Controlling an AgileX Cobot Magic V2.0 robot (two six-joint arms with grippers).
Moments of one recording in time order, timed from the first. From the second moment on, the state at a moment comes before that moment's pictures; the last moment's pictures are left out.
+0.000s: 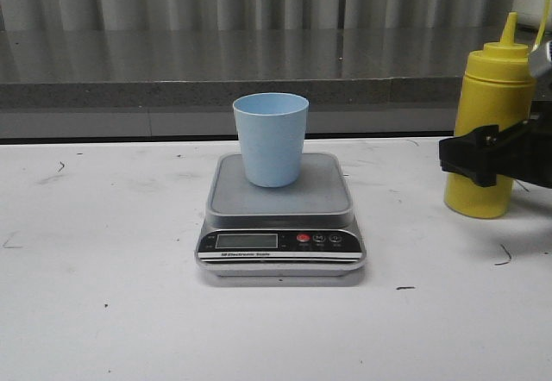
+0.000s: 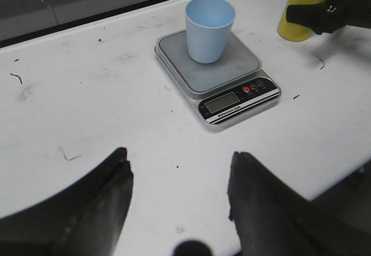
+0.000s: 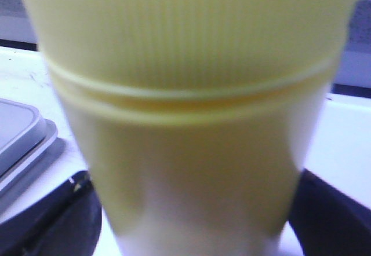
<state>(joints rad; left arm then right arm) -0.57 0.49 -0.69 0.04 0.81 -0.08 -0.09 1.93 -0.57 -0.45 -1.11 0.21</state>
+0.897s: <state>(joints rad) -0.57 0.49 -0.69 0.04 0.81 -0.08 0.33 1.05 -0.57 -0.36 0.44 0.50</state>
